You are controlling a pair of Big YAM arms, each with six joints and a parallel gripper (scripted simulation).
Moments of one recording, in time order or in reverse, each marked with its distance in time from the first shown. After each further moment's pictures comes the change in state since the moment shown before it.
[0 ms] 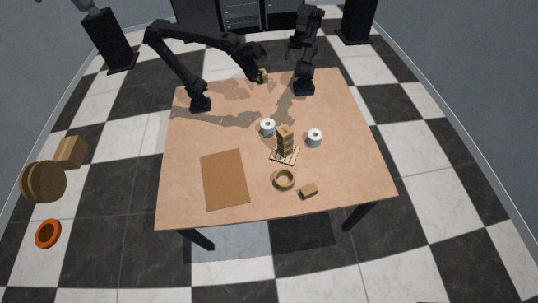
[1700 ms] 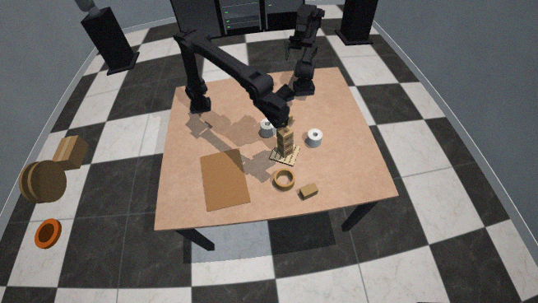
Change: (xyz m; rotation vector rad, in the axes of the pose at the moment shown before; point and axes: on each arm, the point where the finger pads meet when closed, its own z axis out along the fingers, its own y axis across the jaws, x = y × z) left arm 0.000 0.000 0.000 0.000 0.000 0.000; right arm 0.003 -0.289 0.011 -0.148 0.013 -0.160
